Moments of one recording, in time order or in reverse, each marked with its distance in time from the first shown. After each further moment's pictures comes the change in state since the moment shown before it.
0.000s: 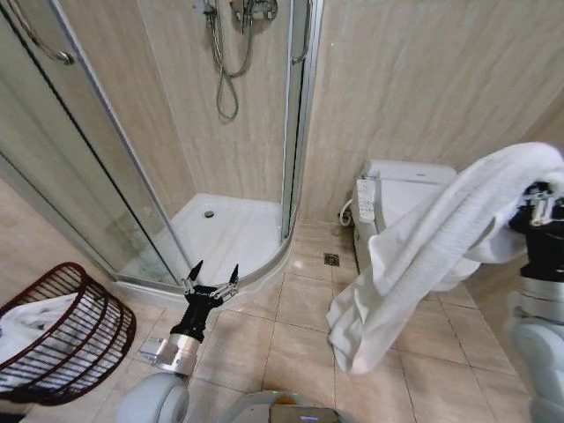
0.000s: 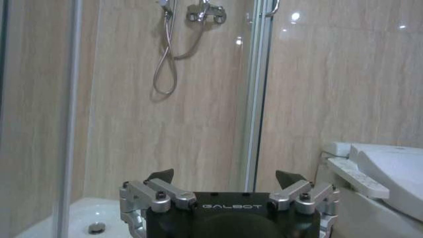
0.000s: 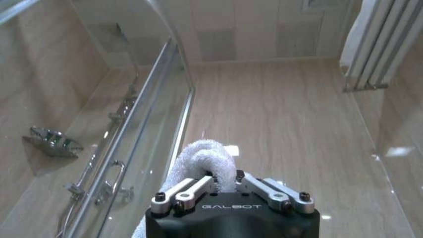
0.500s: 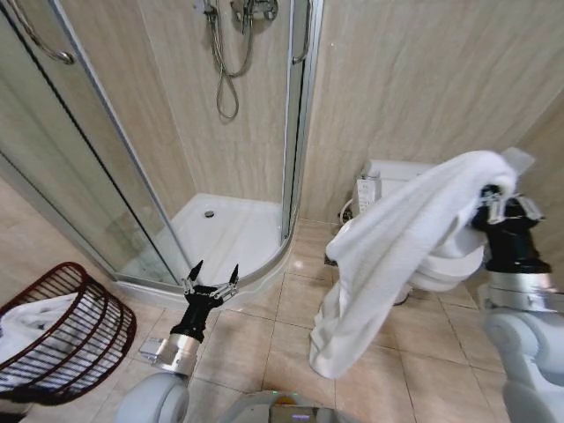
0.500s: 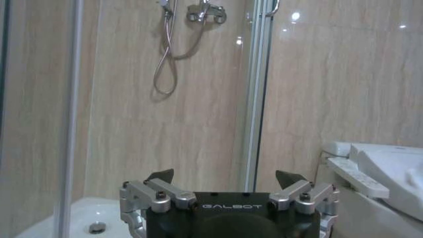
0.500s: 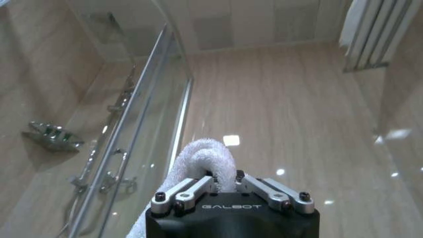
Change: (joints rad) left arm 0.000 0.000 0.000 0.000 0.000 0.000 0.000; right arm 0.066 0.009 -0.124 -0.064 -0.065 0.012 0.030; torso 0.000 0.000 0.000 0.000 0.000
